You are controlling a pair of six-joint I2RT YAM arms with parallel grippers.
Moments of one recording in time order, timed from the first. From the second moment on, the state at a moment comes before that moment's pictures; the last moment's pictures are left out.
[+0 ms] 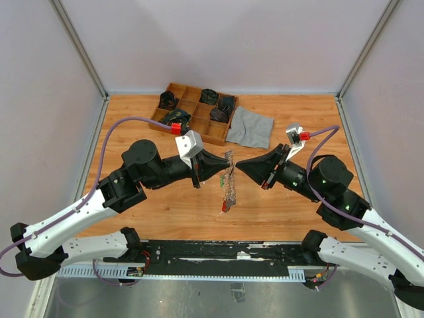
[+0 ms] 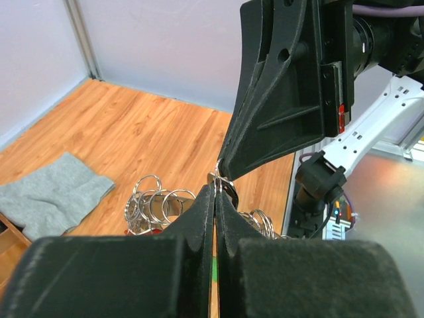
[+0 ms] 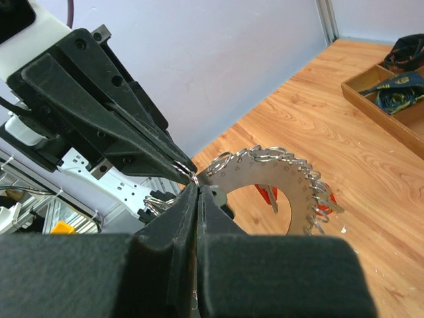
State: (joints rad) left arm -1.01 0.95 1.10 -0.11 0.24 -0.05; right arm 0.91 0.70 0.91 -0.08 -0.14 0.53
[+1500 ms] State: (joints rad) left arm -1.01 0.91 1.09 -0.02 0.34 -0.12; right arm 0.91 0.71 1.03 -0.19 -0.36 0.09
